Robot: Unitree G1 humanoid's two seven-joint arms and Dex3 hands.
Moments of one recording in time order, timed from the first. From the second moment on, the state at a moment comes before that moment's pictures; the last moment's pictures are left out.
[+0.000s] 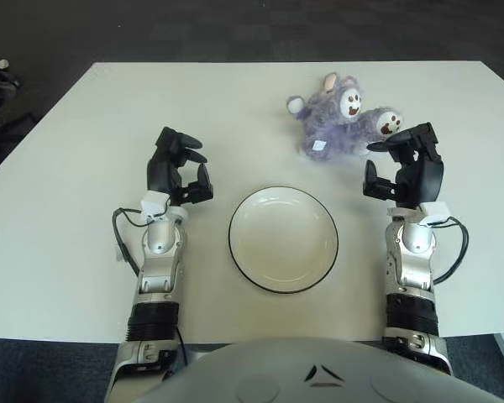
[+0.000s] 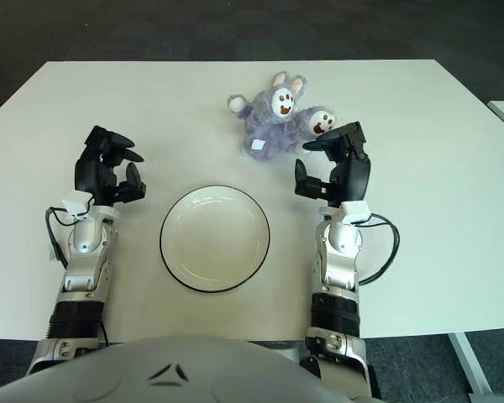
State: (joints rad) left arm 0.00 -0.01 0.08 0.02 0.03 -0.36 0.12; right arm -0.05 0.07 -0.25 -0.02 -0.09 -0.43 -0.11
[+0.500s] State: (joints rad) left arm 0.00 0.00 0.07 0.02 0.06 -0.38 0.13; right arm -0.05 0.06 -0.26 -0.05 -0.03 -0.50 -0.15
